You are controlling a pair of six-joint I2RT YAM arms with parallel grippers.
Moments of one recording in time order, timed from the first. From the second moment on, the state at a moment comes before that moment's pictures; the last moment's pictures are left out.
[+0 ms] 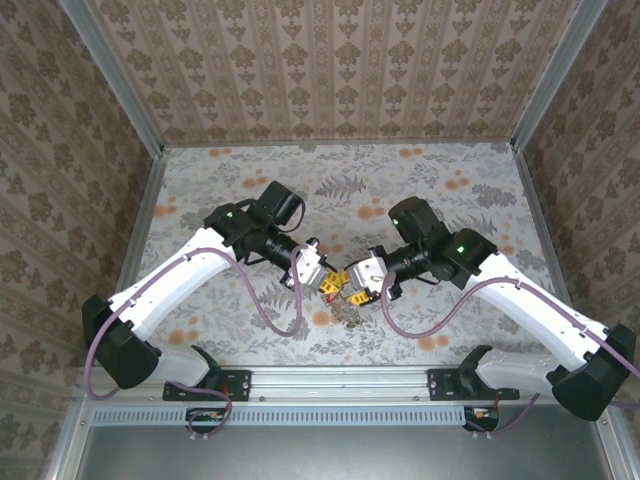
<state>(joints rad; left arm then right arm) -0.78 1.38 1.33 -1.02 1.03 1.37 0.68 1.17 1.12 -0.79 -0.80 -1.12</state>
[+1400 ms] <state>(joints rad) -0.79 1.38 1.33 -1.04 0.96 1.39 0.67 1.19 1.05 -0.68 -0.77 -0.92</state>
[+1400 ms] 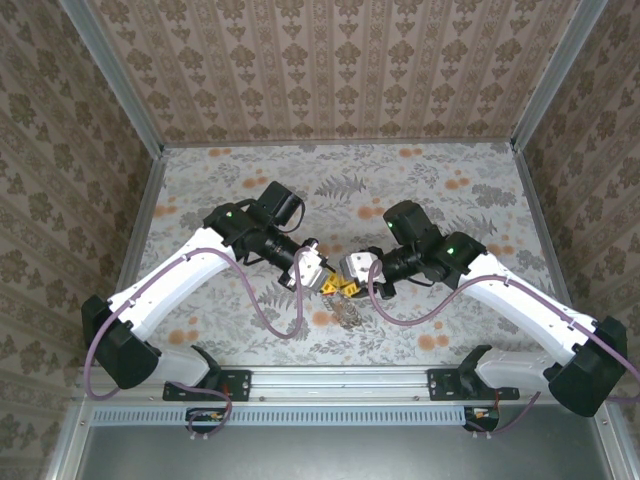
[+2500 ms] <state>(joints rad) -0.77 1.21 1.17 -0.81 0.70 1.24 0.58 1.16 0.89 -0.30 -0.89 -0.42</state>
